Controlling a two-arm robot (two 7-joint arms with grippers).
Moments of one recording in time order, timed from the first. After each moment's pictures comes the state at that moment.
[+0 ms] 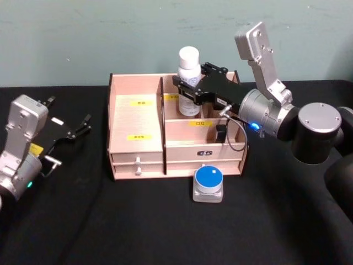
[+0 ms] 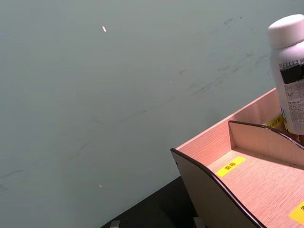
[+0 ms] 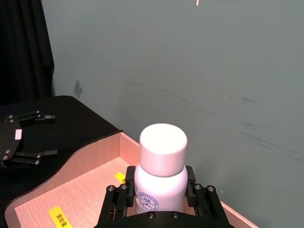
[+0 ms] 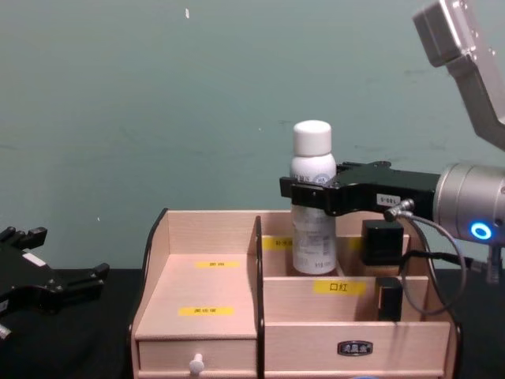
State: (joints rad) left arm -0.20 0.60 0.45 -1.41 -0.25 -0.12 0.03; right arm 0.50 0.29 -0.47 -1.29 0.30 0.08 0.43
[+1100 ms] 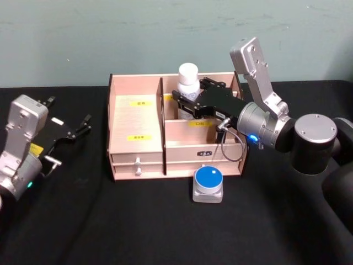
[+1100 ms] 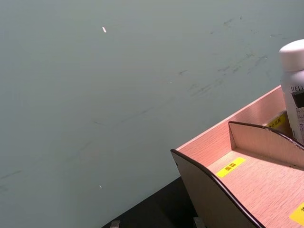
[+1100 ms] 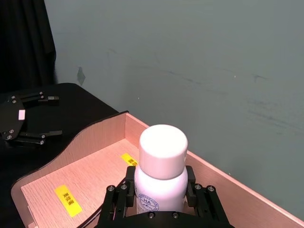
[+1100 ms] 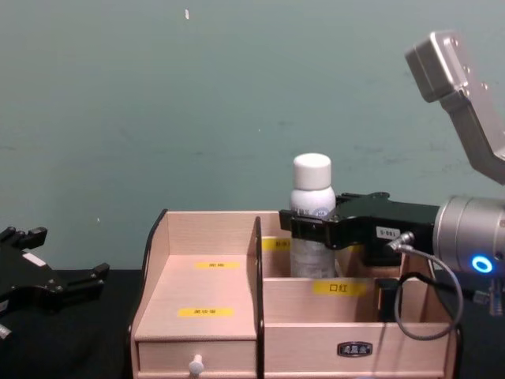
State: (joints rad) left arm -0.20 0.60 0.45 -1.41 -0.25 -0.12 0.03; right arm 0.47 0.28 -0.47 -1.27 0.28 0.09 0.44
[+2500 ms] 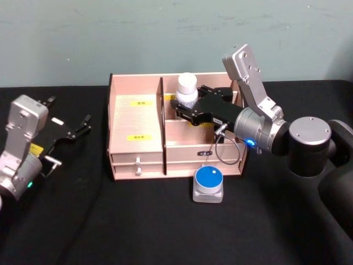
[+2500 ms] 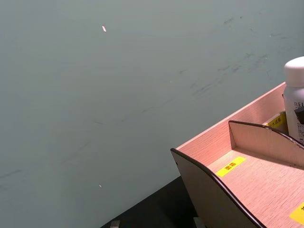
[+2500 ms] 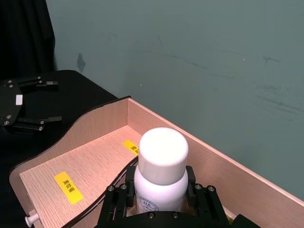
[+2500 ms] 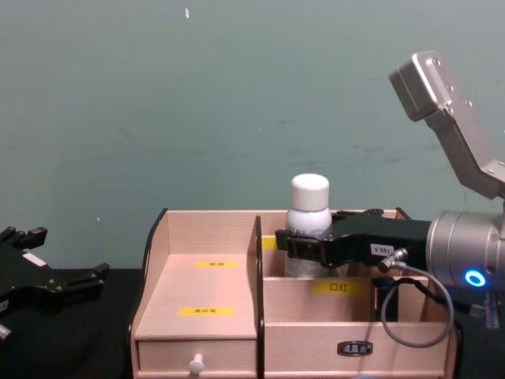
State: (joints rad) left arm -0.20 0.60 0.45 -1.41 -0.25 -0.12 0.03; right arm 0.47 0.27 -0.48 -1.25 0.26 0.12 0.44
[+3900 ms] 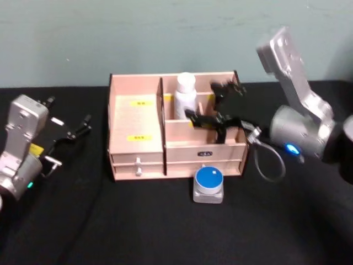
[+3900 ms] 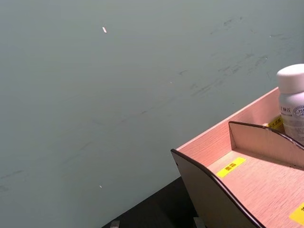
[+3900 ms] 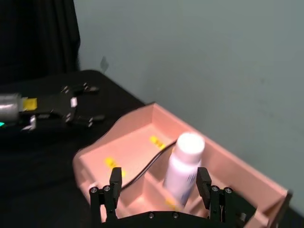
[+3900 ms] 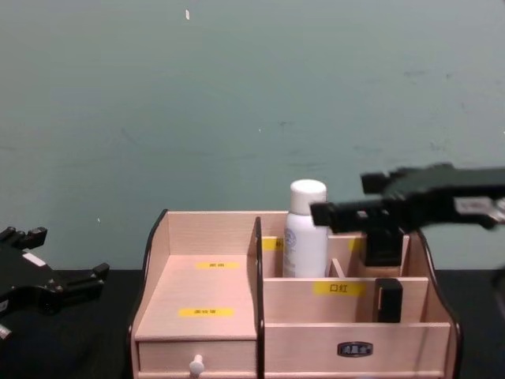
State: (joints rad) left arm -0.20 0.60 0.45 -1.41 -0.25 -0.12 0.03; right arm 0.29 0.49 -0.41 -1.74 0.36 0.37 0.44
